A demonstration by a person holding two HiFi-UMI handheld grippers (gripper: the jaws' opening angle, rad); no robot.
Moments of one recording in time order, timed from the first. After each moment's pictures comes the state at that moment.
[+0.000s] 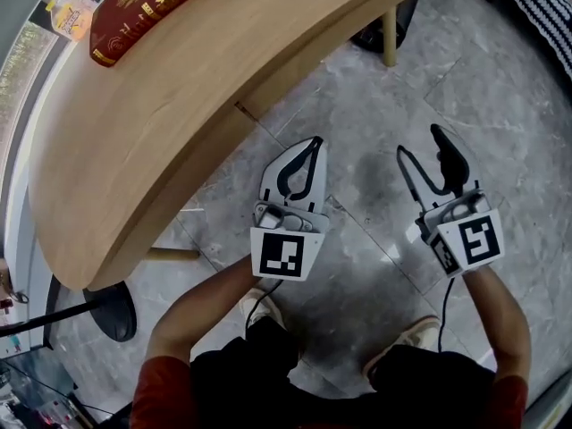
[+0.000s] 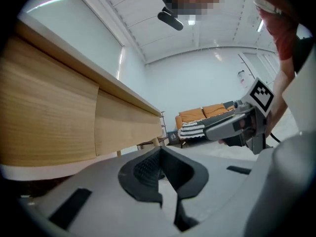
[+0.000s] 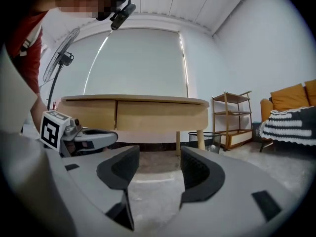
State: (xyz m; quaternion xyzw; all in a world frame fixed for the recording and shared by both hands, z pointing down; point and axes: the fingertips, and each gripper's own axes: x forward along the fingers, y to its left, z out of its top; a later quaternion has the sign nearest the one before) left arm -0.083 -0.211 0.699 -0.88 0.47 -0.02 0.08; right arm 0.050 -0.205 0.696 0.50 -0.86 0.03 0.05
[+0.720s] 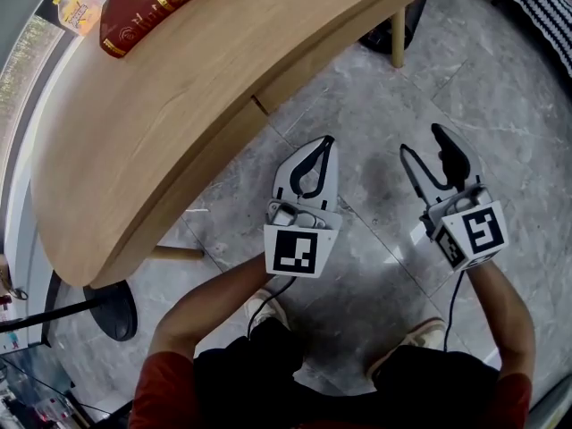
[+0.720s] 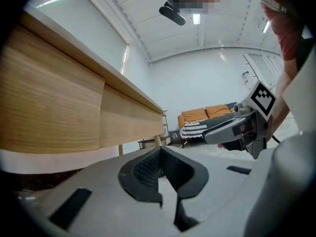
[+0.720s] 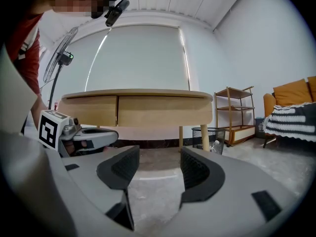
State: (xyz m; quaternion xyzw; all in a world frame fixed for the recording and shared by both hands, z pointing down) left arm -0.089 -0.210 0.707 -0.87 0.49 -0.01 0.06; right arm 0.037 -0.209 0.714 0.49 -0.87 0.05 0.07
